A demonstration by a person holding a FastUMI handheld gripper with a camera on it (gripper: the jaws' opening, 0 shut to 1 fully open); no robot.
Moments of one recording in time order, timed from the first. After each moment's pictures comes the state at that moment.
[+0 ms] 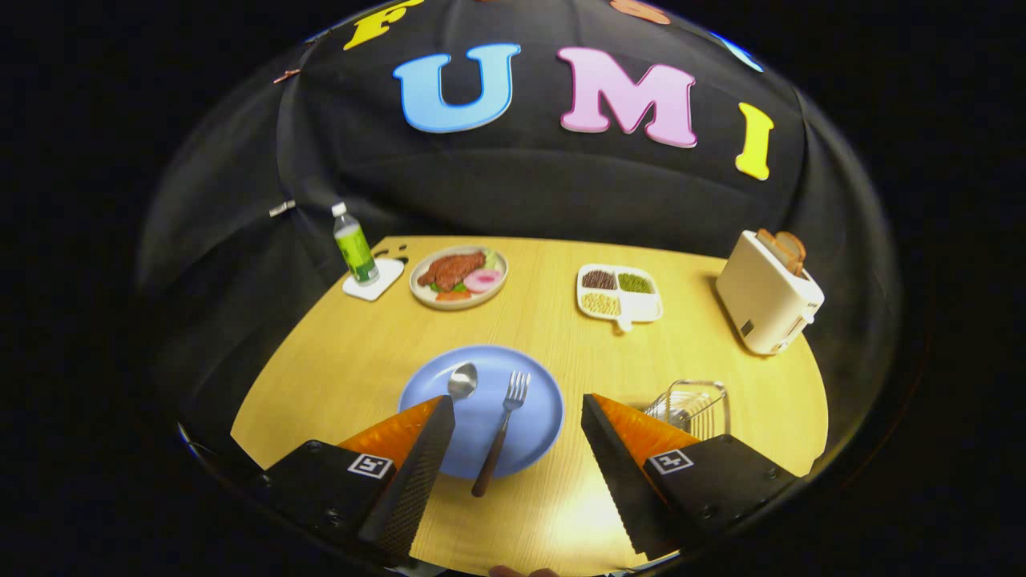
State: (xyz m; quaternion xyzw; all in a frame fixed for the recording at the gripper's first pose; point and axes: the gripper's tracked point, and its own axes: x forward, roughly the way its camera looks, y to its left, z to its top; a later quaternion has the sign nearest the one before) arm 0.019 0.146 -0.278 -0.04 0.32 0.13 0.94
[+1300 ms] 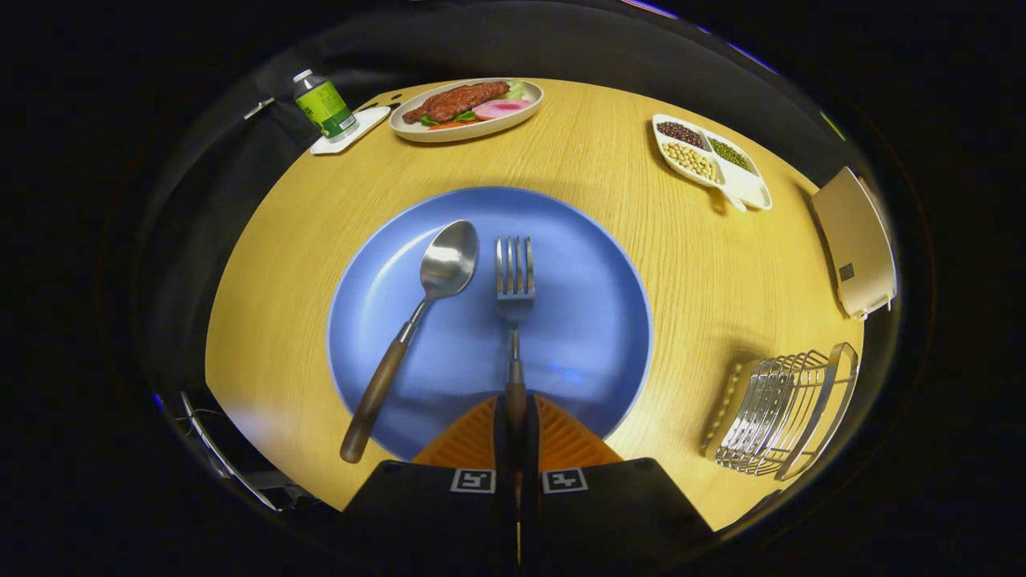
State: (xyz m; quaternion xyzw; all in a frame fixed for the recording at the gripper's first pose) arm 0.029 0.158 -0.406 -0.07 0.55 0.16 0.82
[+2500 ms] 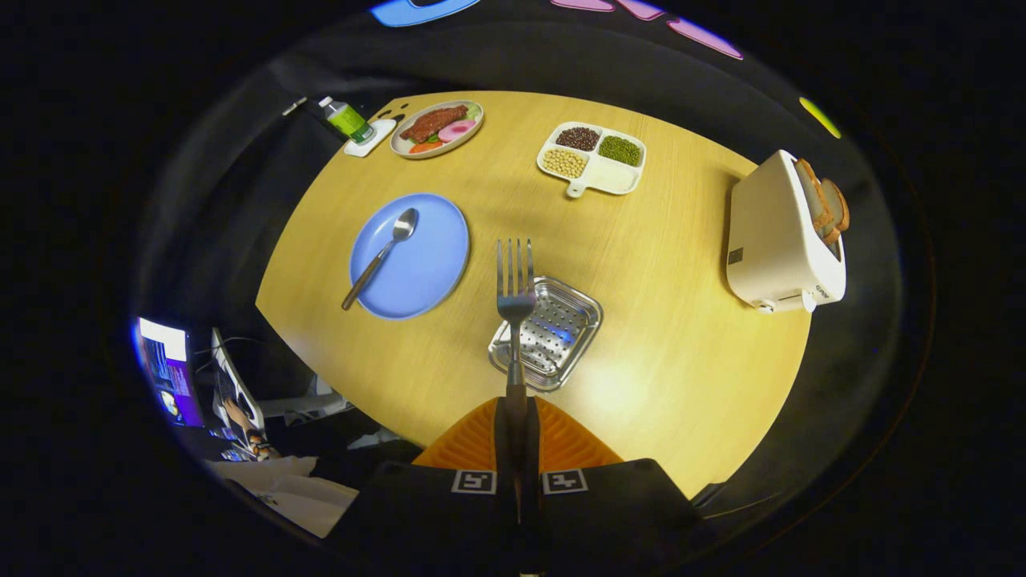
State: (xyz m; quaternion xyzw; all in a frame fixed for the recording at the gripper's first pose) arm -0.001 -0.060 -0.253 -0.13 0.60 0.22 0.76
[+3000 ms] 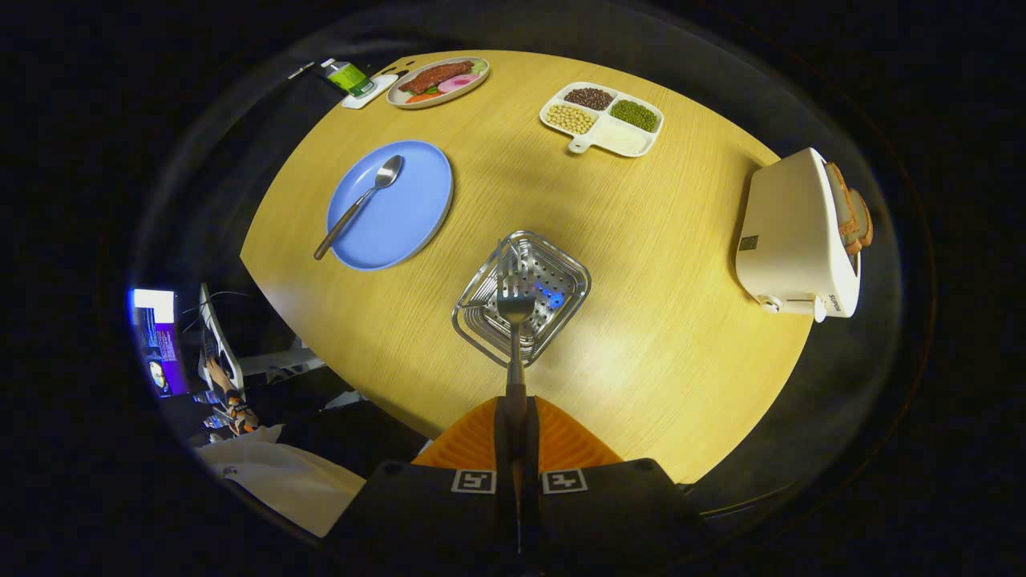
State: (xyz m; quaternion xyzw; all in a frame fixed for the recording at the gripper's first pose) arm -0.003 -0.080 -0.284 -0.17 0.65 0.23 0.71
